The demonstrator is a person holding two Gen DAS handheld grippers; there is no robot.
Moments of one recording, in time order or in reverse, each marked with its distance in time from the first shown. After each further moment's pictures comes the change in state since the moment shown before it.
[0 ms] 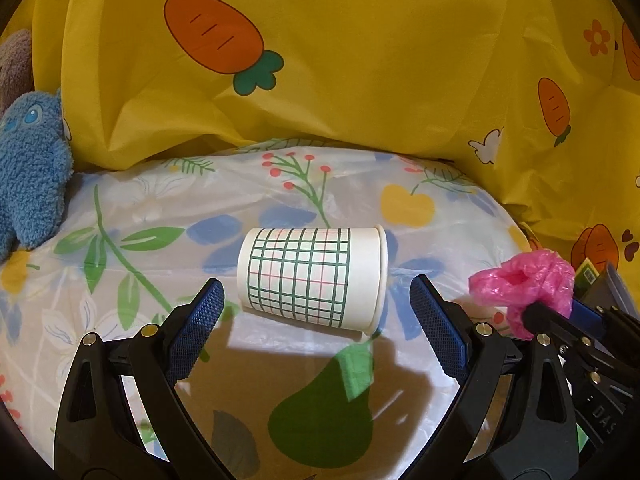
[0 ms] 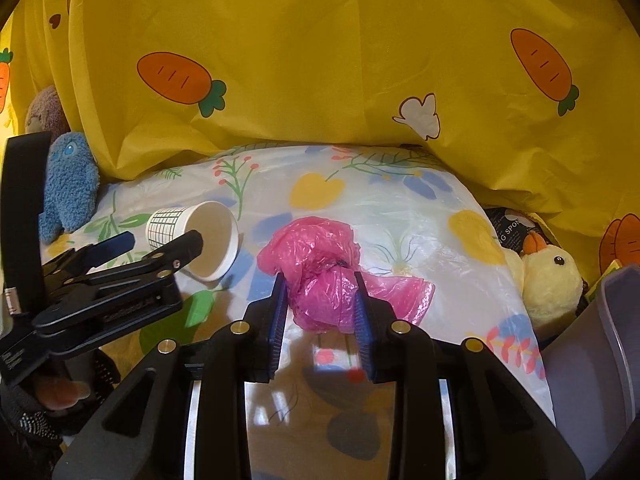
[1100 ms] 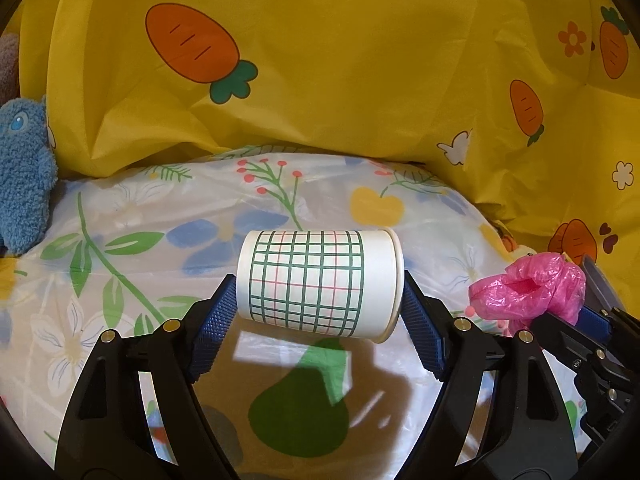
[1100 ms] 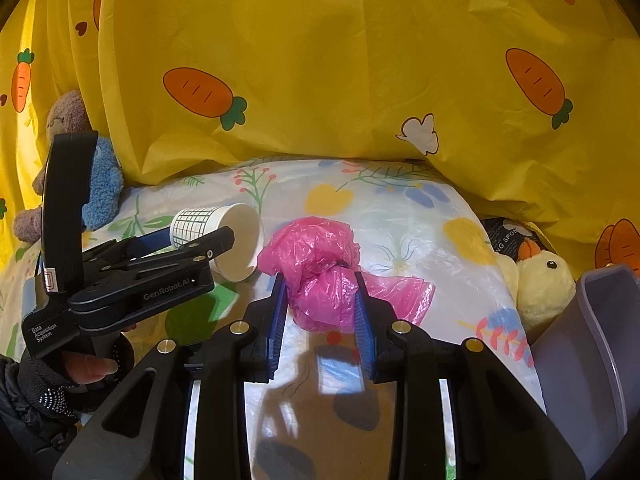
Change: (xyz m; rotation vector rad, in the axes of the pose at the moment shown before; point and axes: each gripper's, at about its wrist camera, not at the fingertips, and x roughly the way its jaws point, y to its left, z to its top) left arm -0.021 -0.010 -0.004 0.033 -0.037 -0.088; right arm -0.035 0.001 -0.008 -0.017 -0.056 0.028
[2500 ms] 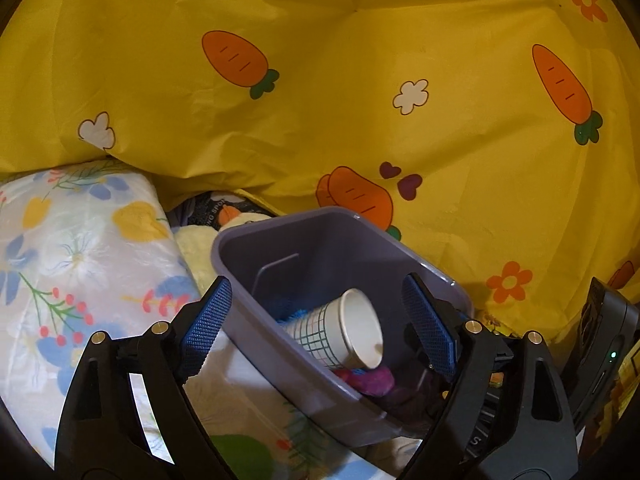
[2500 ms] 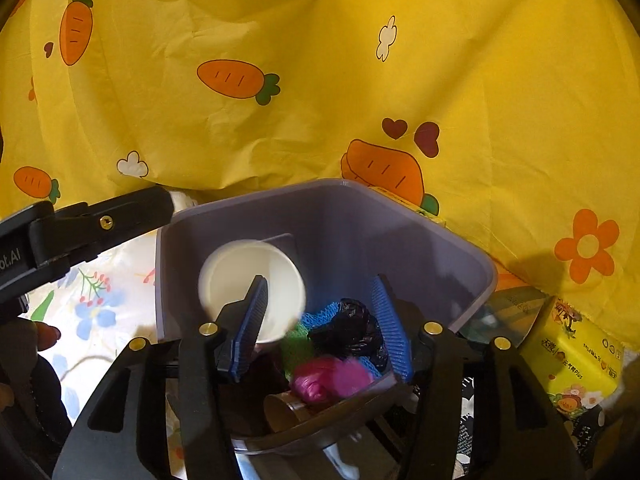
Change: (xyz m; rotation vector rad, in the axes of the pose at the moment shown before) left arm -0.046 -0.304 -0.050 0.190 0.045 -0.486; right arm -0.154 -0.223 -0.110 0.336 -0.108 -0.436
